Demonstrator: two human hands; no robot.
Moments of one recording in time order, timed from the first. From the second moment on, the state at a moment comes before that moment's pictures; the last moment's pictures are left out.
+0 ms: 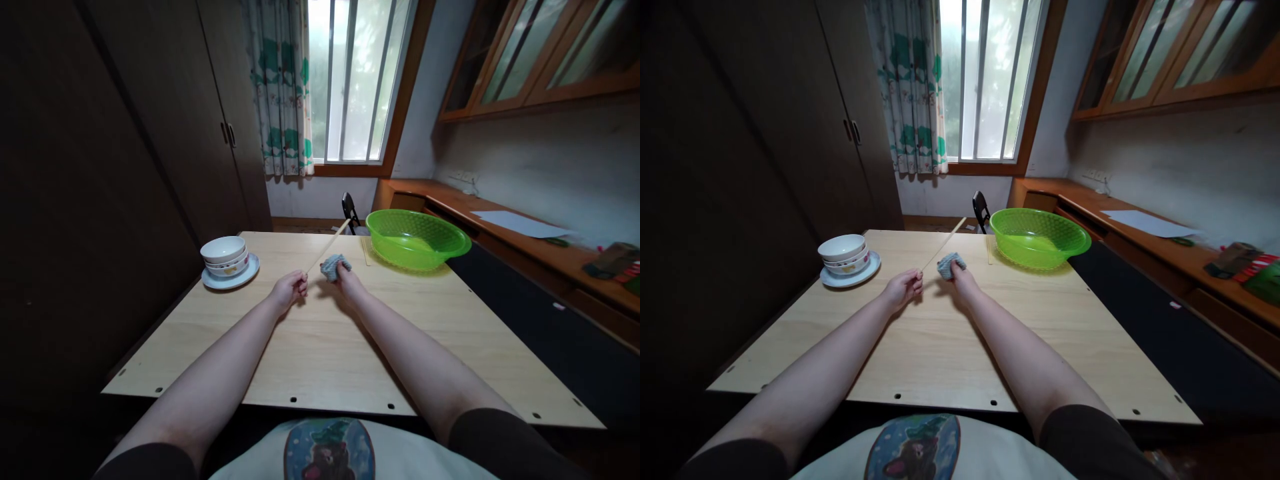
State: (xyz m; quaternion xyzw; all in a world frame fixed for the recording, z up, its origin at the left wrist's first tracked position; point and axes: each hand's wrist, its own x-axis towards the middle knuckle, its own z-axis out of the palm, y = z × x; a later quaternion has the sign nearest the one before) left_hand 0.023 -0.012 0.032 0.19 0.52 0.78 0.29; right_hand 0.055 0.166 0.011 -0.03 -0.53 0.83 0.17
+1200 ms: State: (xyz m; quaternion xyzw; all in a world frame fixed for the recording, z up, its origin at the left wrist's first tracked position) left_hand -0.008 -0.022 0.012 0.09 0.70 0.70 0.10; right_hand 0.059 0.217 0.023 -0.19 -0.45 0.82 0.30
